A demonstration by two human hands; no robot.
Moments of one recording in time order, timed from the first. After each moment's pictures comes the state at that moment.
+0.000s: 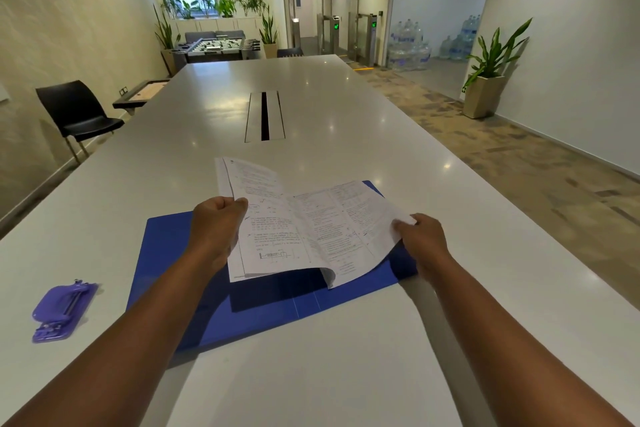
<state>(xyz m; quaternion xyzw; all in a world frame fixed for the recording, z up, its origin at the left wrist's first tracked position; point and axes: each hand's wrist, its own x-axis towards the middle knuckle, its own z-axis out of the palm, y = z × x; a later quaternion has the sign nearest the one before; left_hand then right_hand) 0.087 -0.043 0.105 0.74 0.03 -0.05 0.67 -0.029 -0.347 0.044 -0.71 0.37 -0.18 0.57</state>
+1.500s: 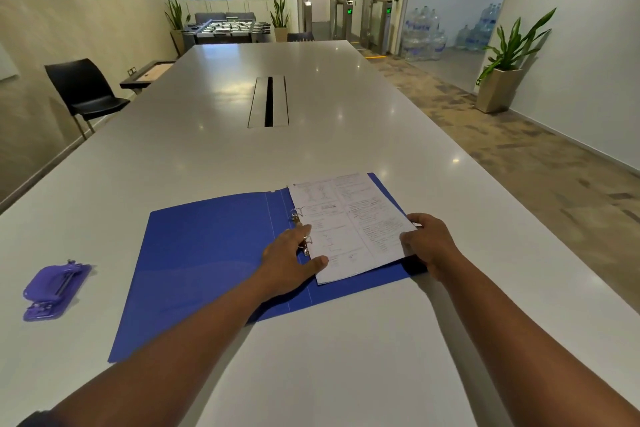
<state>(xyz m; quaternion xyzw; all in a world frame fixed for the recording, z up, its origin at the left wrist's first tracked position) 0.063 -0.104 -0.006 0.90 -0.25 -0.11 0.33 -0.031 -0.374 0.030 -0.74 0.36 -0.08 0.56</state>
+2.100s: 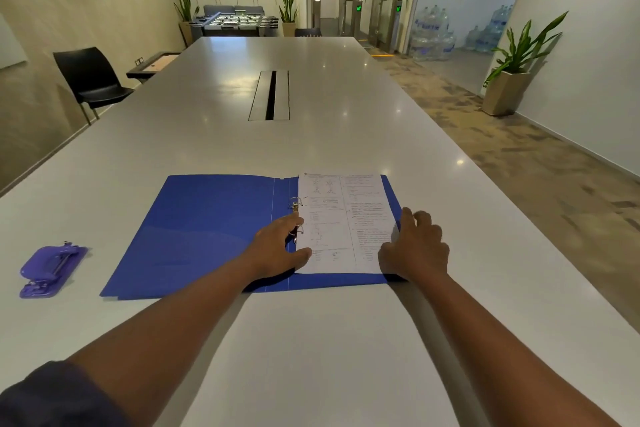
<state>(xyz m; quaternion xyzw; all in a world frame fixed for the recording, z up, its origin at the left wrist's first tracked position) 0.064 -0.106 0.012 0.90 -0.30 -0.10 0.29 -0.050 -0.353 0.028 -0.94 0.30 -0.04 0.17</state>
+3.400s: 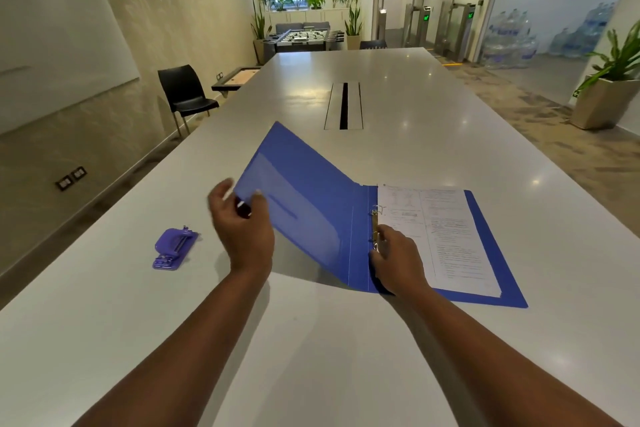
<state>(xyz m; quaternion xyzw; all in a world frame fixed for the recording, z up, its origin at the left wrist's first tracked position) 0.028 0.014 0.092 0.61 0.05 0.32 0.72 0.002 -0.208 0.004 -0.92 0.10 -0.12 0.36</state>
